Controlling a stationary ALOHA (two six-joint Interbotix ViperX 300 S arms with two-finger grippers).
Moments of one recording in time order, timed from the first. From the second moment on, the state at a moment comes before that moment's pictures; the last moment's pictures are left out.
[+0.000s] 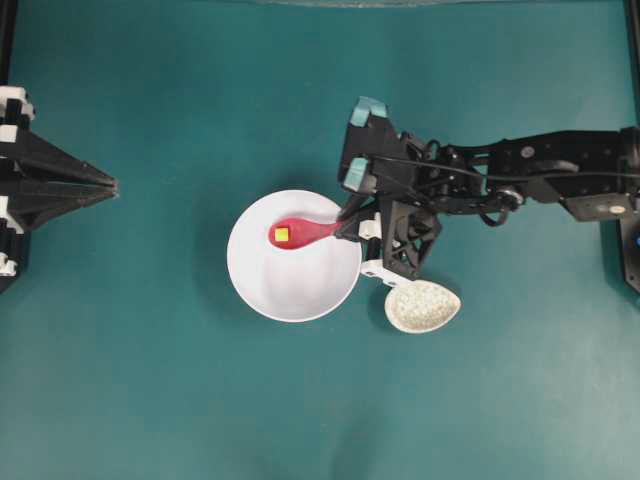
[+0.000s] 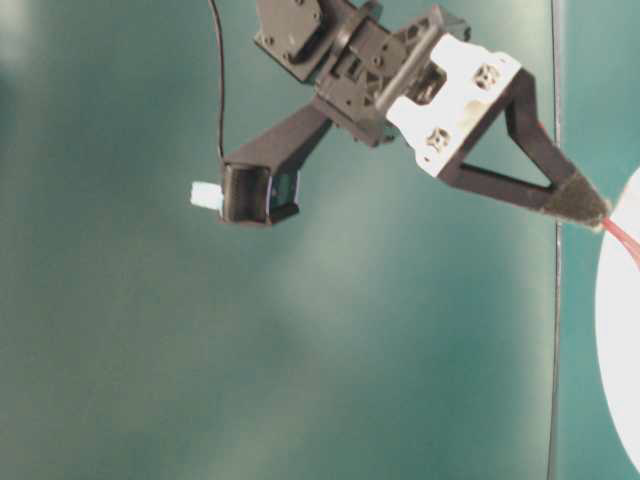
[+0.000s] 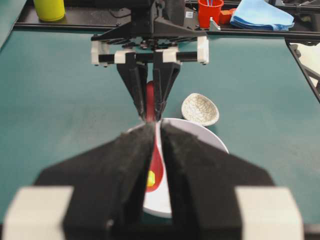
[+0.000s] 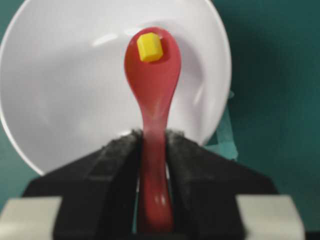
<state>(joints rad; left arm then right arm) 0.00 -1.02 1.16 0.02 -0.07 -0.02 -0.05 0.00 0.59 0.28 0.17 -0.02</state>
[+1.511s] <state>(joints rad) 0.00 -1.02 1.16 0.02 -0.06 -0.03 0.01 -0.34 0.80 0.28 -0.04 0.03</state>
